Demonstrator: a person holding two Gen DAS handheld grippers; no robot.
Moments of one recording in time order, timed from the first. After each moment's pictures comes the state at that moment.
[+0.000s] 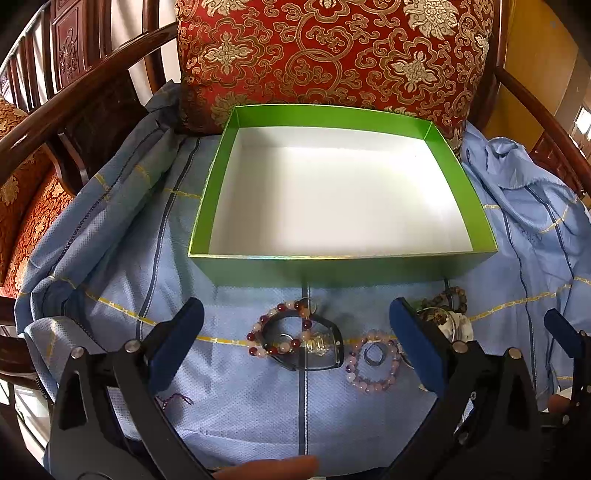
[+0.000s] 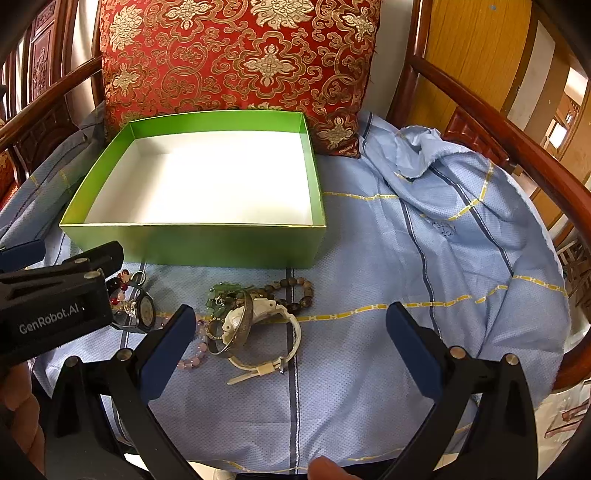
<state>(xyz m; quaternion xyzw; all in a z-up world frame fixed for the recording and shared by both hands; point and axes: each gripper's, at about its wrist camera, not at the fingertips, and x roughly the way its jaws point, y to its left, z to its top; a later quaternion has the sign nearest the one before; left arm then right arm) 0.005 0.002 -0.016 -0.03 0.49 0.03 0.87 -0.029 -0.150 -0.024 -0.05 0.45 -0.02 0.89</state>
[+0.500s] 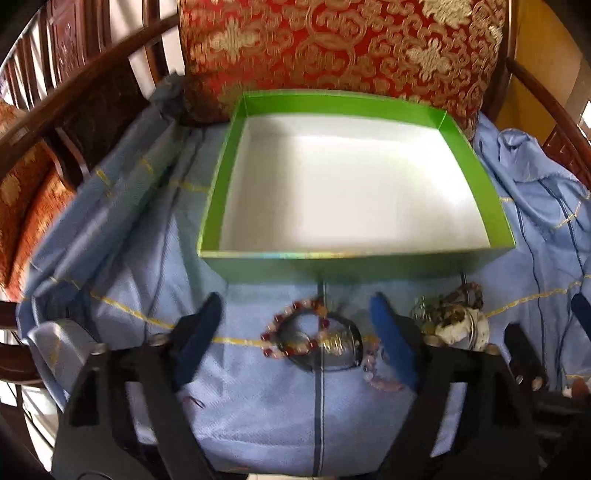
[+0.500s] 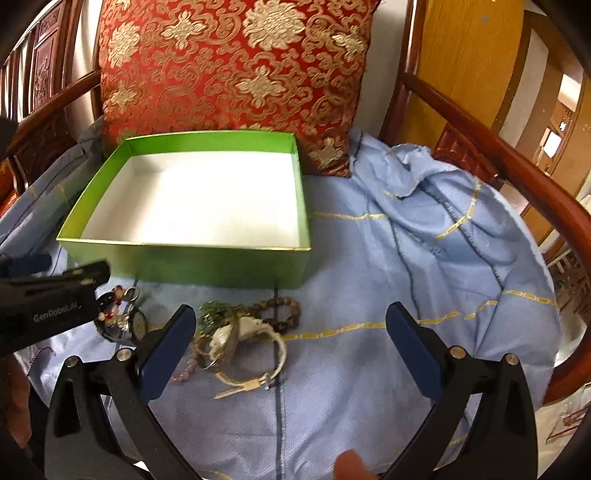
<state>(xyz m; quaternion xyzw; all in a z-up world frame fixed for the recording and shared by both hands) 0.015 0.012 -0.028 -0.03 0.52 0.03 0.85 -0.029 -0.160 -0.016 -0.06 0.41 -0.03 0.91</state>
